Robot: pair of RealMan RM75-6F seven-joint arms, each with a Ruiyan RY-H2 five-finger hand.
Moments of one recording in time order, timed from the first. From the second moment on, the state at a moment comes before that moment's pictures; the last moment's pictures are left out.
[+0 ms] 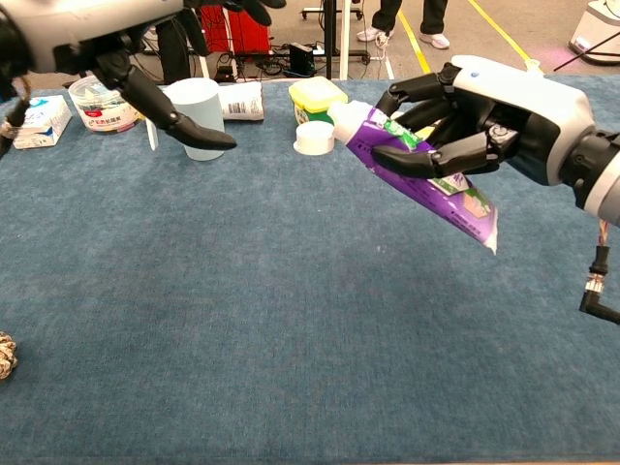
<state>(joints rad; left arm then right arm) -0.67 -1.36 -0.22 -1.92 1.36 1.06 0.52 0.59 -1.53 0.15 -1.67 -1.47 1.13 0.41</state>
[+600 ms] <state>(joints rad) -0.75 -1.48 -0.23 -1.80 1.36 1.07 0.53 0.59 -1.51 0.15 -1.73 -1.48 1.12 0.45</state>
